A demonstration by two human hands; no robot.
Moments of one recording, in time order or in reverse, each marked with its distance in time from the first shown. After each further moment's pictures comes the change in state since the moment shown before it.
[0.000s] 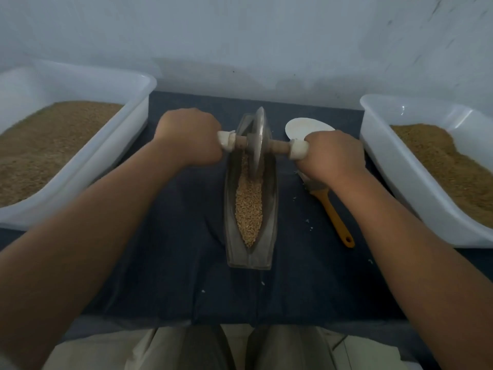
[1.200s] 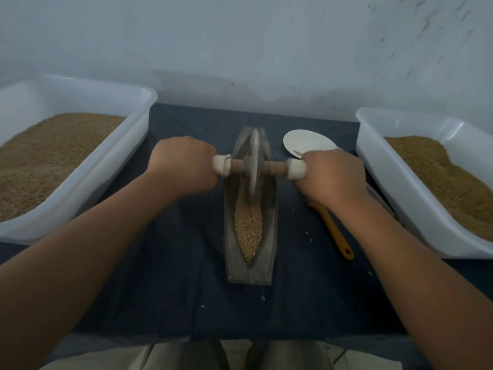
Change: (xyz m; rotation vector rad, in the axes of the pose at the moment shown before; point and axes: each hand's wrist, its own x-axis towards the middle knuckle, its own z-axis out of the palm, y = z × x) left_hand -0.030 0.002 0.007 -0.016 -0.011 -0.025; right_hand -0.028 -0.001 -0.013 -0.056 0.076 -0.086
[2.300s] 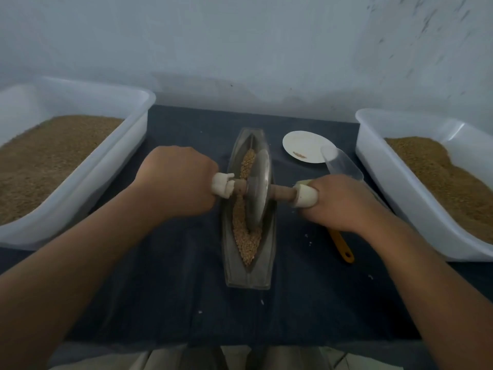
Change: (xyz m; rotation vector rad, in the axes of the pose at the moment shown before) left_hand -0.031 0.002 -0.019 0.107 0.025 0.157; right_hand -0.037 0.017 -0.017 0.275 -0.355 -0.093
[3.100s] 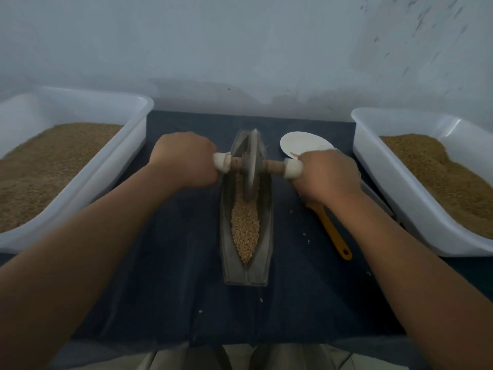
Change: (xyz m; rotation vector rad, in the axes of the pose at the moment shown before) left_hand 0.052 -0.008 0.010 -0.090 -0.094 -0.120; right_hand 0.057 -0.003 0.009 -0.212 0.298 0.137
